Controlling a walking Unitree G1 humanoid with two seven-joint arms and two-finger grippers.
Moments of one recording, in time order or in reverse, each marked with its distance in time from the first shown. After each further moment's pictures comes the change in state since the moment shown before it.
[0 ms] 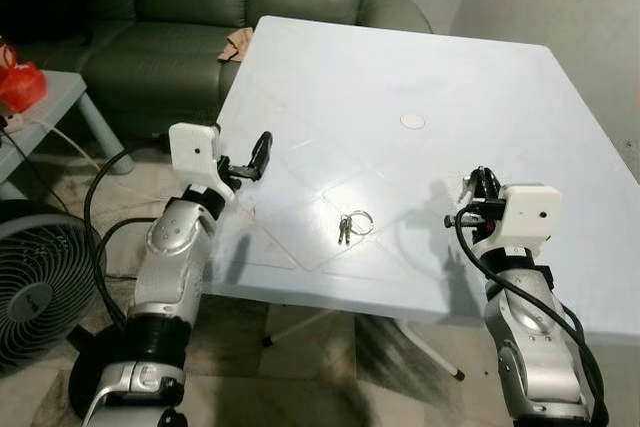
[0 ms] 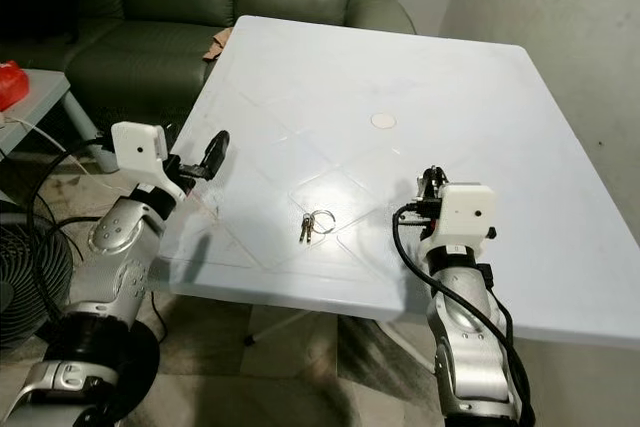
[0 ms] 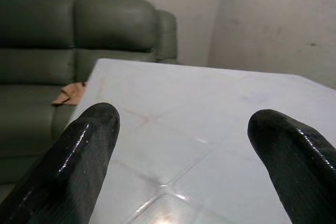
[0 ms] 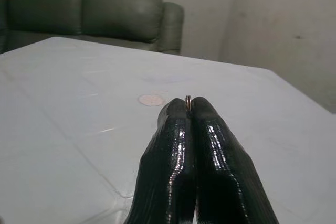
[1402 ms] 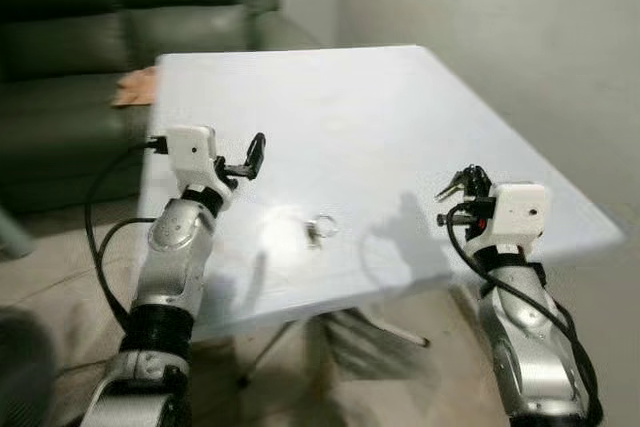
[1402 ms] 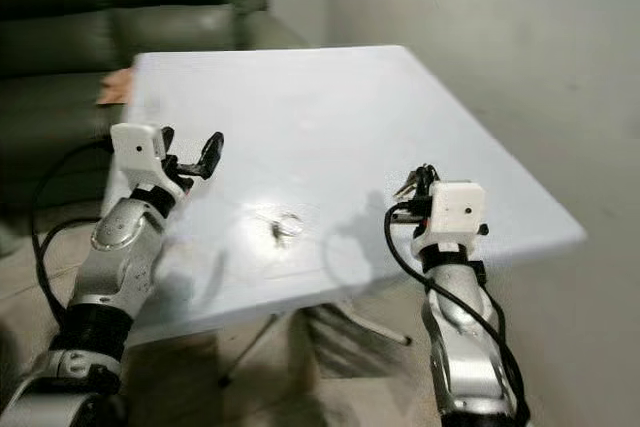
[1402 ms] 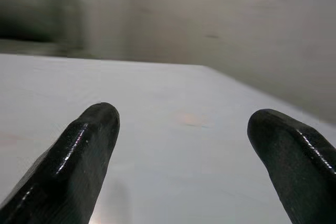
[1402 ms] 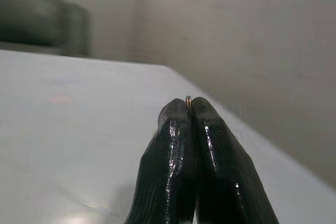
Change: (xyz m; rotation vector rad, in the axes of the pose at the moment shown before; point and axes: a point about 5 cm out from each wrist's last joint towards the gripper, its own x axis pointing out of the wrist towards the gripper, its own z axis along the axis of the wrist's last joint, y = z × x) left arm 0.010 -0.016 -0.017 -0.077 0.079 0.010; right arm 0.000 -0.009 -0.004 -0.030 0.022 -0.014
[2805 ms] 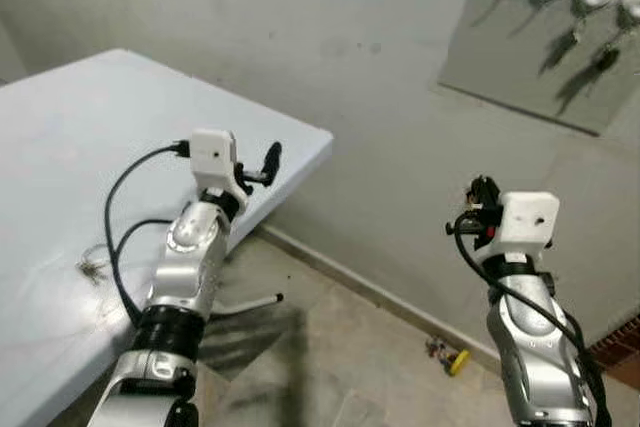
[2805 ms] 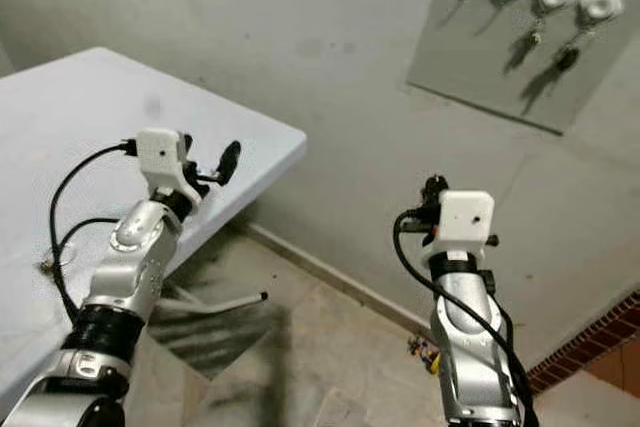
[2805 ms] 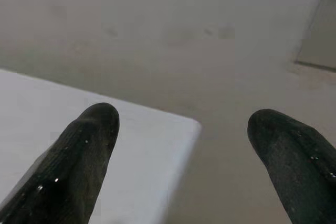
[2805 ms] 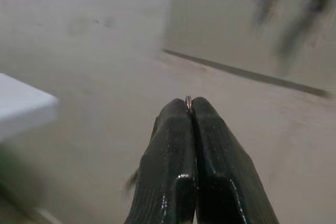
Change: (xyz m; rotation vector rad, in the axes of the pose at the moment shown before) left arm -0.002 0.012 0.001 0.040 0.014 0.052; right arm -0.003 0.002 -0.004 -0.004 0.026 0.004
